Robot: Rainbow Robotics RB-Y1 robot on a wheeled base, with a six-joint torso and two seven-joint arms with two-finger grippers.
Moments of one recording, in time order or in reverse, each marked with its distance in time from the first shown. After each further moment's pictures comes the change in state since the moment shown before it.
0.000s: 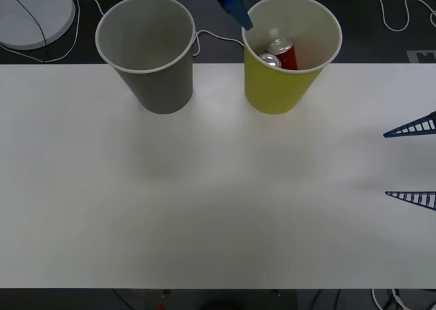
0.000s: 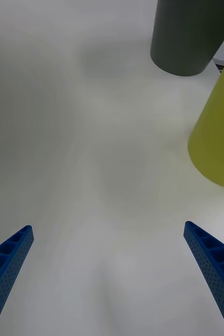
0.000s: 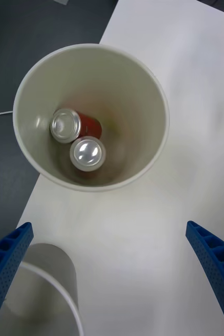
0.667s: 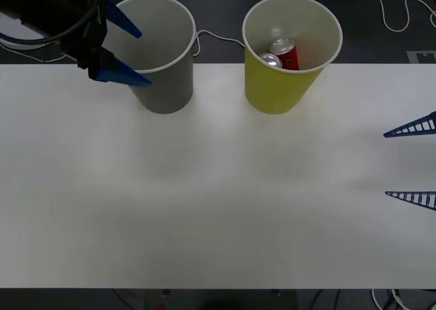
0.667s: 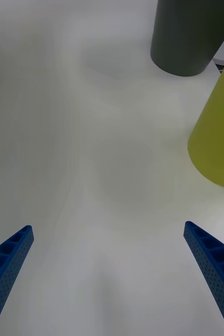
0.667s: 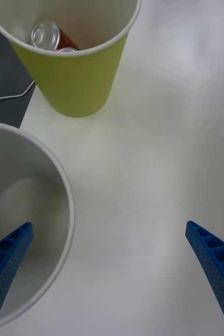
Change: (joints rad) right arm 0.000 0.000 0.000 0.000 0.000 0.000 0.000; left arm 0.590 0.325 0.422 -0.422 0.032 -0.083 -0.260
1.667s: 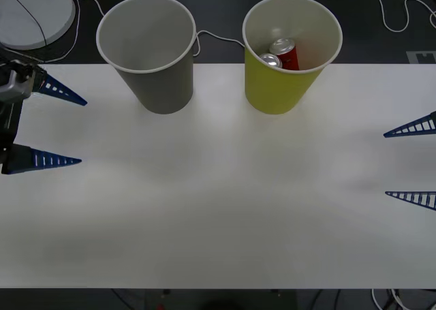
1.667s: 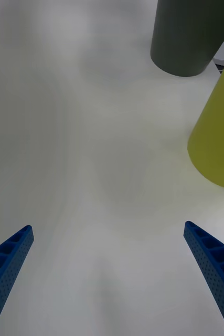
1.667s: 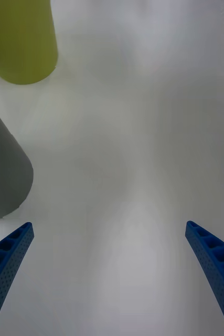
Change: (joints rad) right arm 0.000 0.000 0.000 0.000 0.000 0.000 0.000; left arm 0.729 0.022 0.530 -0.145 0.096 -0.049 -0.584
